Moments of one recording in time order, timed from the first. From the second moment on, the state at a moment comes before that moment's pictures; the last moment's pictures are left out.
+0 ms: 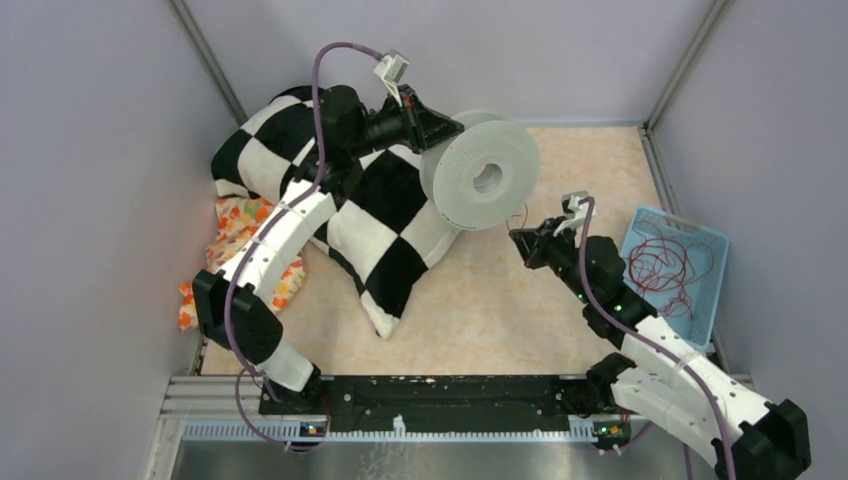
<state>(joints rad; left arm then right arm) -0.45 1.57 1.59 0.11 0.73 -0.52 0.56 0.77 0.49 0.17 0.05 0.41</state>
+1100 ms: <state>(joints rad) -0.72 1.50 1.18 0.28 -0.13 -0.65 0.68 1.01 0.94 -0.43 -0.12 0.62</state>
